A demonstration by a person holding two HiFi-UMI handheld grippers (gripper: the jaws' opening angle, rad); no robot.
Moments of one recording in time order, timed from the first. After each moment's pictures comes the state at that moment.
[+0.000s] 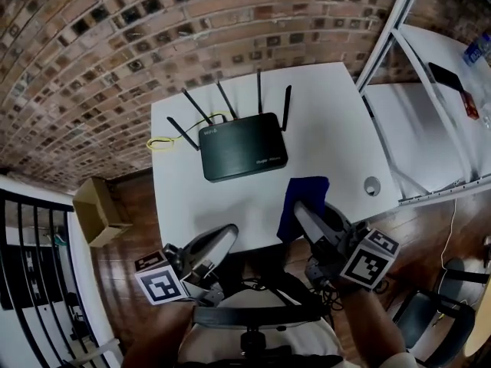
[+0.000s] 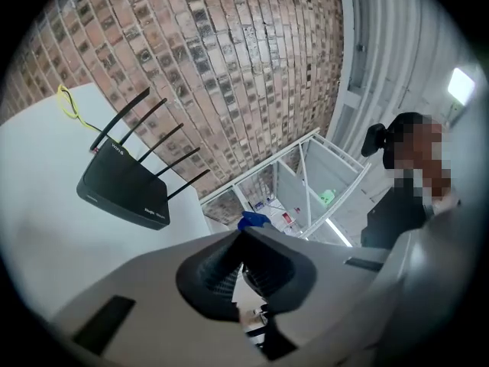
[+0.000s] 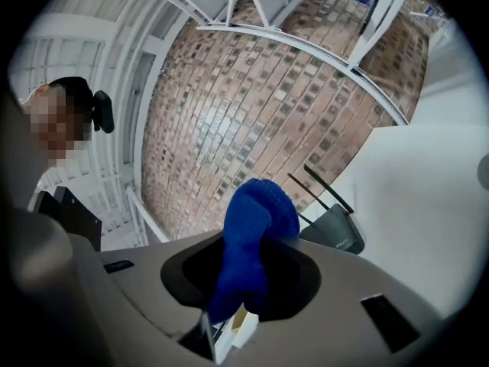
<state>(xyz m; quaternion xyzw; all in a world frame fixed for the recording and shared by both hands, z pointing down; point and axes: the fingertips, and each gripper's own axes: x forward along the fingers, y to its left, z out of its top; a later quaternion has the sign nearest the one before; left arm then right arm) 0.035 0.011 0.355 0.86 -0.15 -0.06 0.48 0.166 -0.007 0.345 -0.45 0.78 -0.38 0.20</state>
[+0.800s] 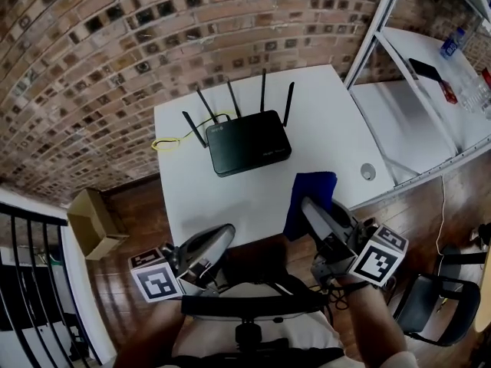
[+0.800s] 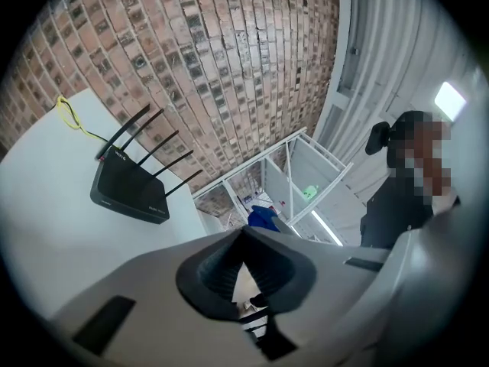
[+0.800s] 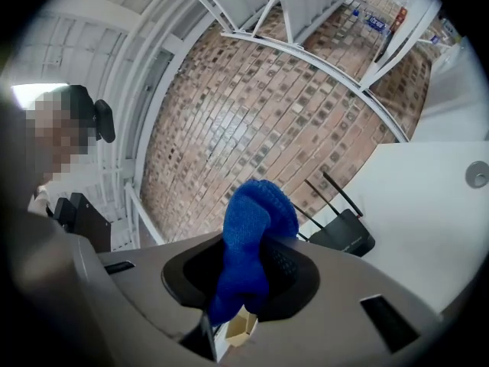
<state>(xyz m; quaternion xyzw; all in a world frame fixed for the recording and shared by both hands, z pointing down) -0.045 0.047 0.327 0.87 -0.10 -0.06 0.48 0.102 0.043 0.295 -0.49 0.78 -0.33 0.21</state>
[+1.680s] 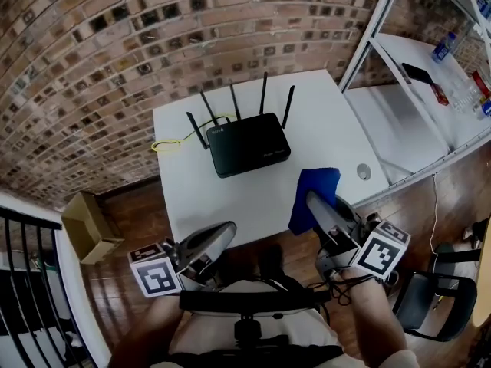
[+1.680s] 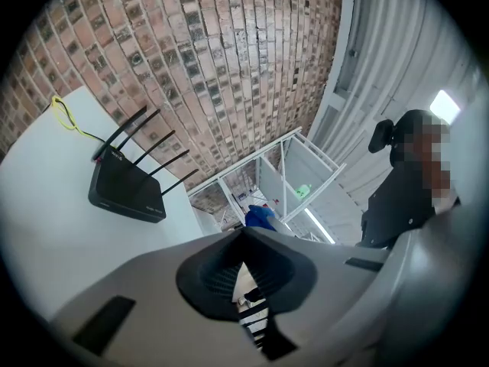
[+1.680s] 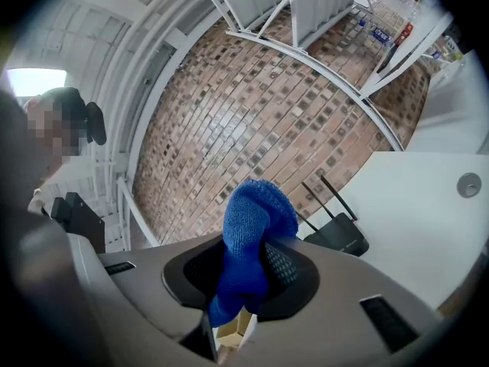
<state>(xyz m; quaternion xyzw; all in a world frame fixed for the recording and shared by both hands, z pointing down) -0.067 0.048 0.321 0.87 -0.08 -0.05 0.48 0.090 0.044 0.286 -0.51 0.77 -0.32 0.19</state>
